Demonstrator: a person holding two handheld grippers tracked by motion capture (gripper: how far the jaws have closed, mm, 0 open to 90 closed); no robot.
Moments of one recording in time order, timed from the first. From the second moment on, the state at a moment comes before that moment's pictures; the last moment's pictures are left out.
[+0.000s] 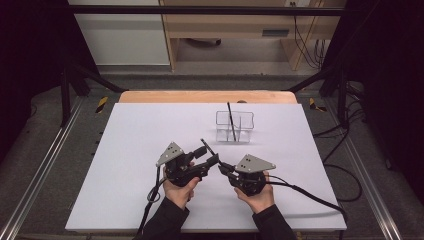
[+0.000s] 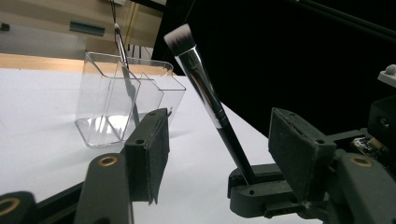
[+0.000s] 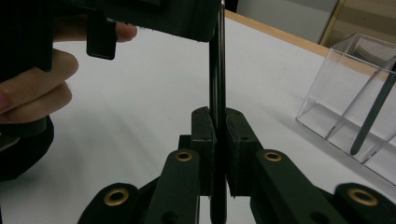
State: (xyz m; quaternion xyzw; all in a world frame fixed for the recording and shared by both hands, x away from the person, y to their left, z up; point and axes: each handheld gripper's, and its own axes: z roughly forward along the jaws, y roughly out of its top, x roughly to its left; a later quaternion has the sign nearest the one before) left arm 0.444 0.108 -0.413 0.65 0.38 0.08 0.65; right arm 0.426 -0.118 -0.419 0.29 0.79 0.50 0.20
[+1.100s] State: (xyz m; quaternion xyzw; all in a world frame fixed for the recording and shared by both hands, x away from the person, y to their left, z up) left arm 0.443 0.106 -0.414 0.63 0.39 0.06 0.67; right arm 0.426 -0.116 -0.420 0.29 0.78 0.52 0.19
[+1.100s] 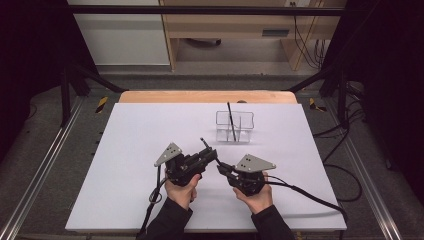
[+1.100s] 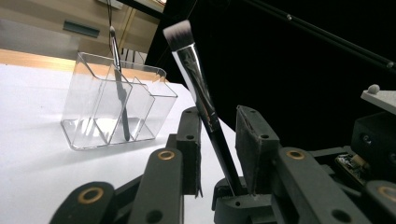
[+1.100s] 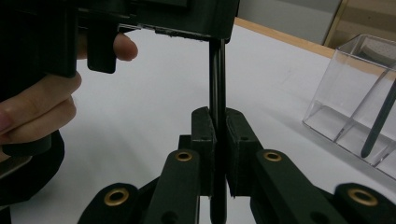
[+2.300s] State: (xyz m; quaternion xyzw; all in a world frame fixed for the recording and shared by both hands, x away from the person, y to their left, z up) left arm 0.435 0.103 -0.401 0.66 0.36 0.09 0.66; right arm 0.426 -0.118 -0.417 0.30 0.77 0.52 0.19
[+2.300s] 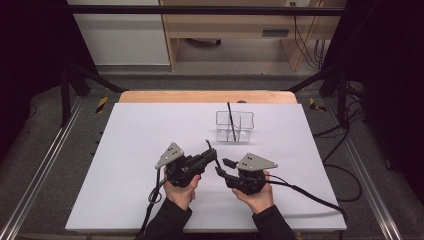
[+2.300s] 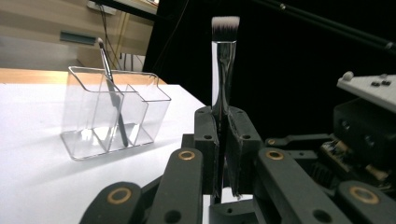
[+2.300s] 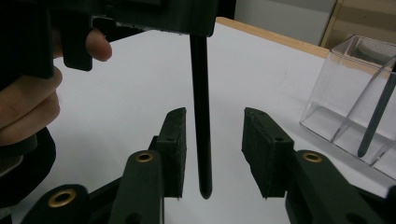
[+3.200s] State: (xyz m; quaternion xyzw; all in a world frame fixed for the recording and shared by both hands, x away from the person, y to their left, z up) left arm 0.432 0.085 -0.408 0.70 0.34 0.10 0.61; right arm 0.426 -0.120 -0.413 0.31 0.77 0.53 0.17
